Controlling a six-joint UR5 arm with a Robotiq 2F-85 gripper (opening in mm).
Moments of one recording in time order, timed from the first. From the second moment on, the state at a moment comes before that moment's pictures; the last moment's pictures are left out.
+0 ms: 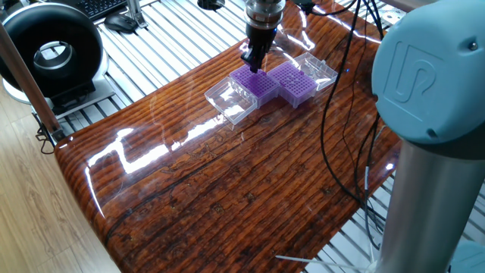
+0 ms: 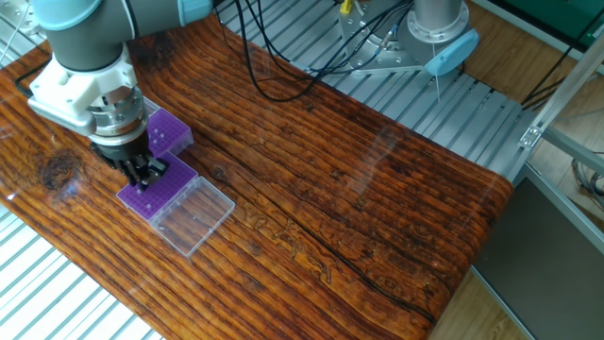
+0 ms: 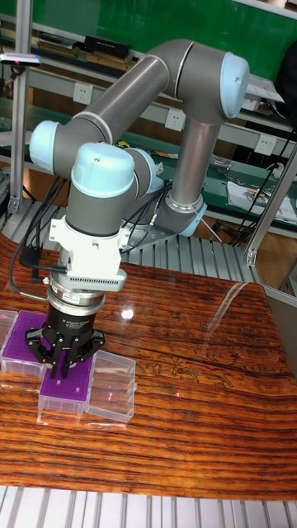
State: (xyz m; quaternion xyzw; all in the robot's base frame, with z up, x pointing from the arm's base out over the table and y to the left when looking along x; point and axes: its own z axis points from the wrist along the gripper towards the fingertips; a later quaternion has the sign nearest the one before) arm 0.657 -0.114 0.050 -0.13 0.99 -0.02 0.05
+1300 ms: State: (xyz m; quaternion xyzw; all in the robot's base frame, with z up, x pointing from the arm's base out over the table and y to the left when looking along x) arm 0.661 -0.112 0.044 -0.13 0.99 -0.02 0.05
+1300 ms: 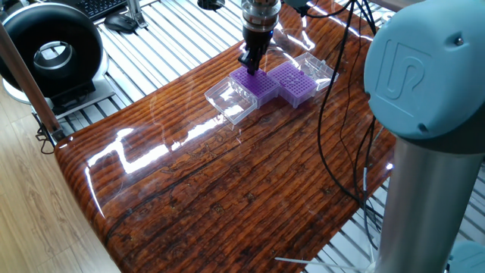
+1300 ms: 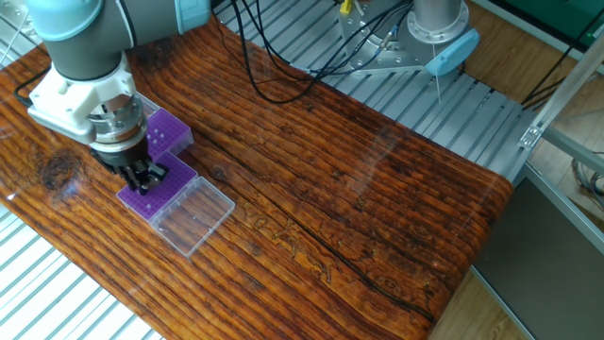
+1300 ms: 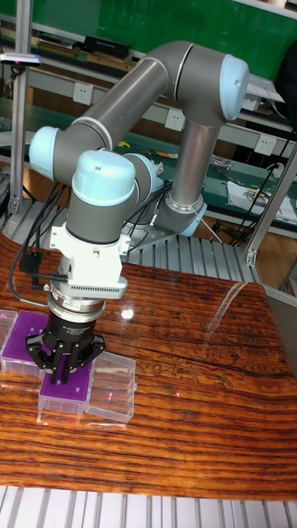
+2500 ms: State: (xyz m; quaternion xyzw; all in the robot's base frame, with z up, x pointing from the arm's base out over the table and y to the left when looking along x) arm 0.660 -0.105 0.045 -0.14 0.99 0.00 0.04
